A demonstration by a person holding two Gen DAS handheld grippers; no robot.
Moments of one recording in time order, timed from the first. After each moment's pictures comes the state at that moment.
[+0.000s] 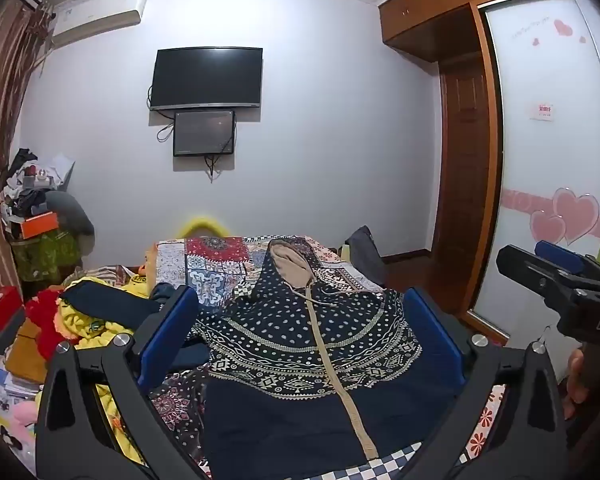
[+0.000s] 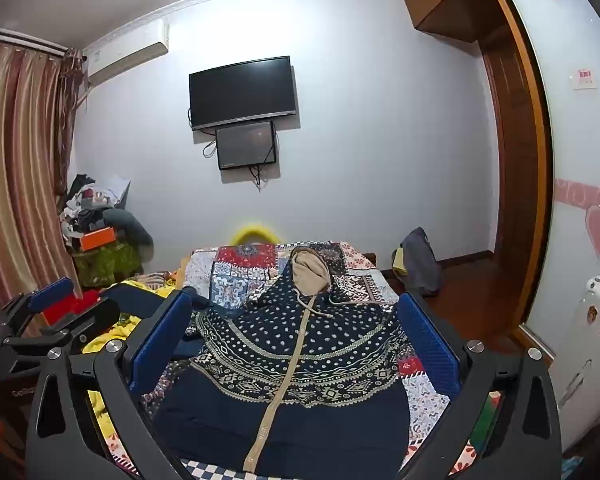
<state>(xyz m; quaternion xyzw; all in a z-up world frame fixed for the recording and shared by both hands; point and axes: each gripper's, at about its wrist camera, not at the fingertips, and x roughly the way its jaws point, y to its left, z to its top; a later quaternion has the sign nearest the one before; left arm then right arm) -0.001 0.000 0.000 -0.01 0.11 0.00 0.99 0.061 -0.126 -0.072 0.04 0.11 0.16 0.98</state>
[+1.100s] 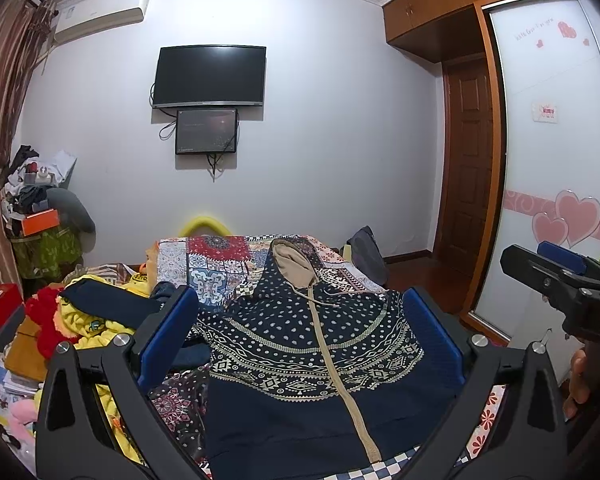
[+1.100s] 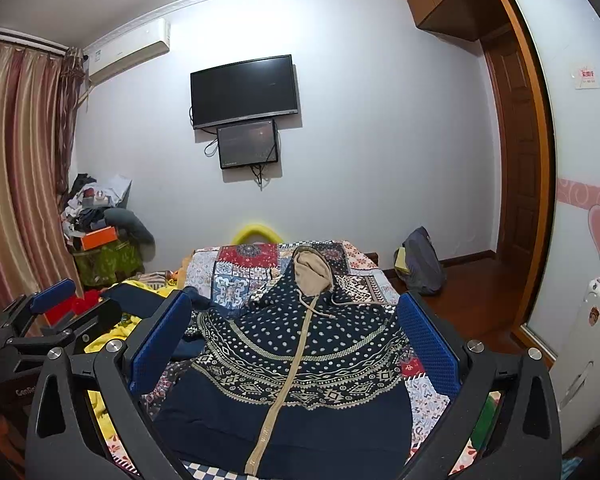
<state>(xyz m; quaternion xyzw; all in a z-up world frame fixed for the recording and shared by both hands) 0.006 0.007 -0.001 -0.02 0.12 0.00 0.99 0.064 -0.124 -0.071 0.04 0.11 0.16 0.98</state>
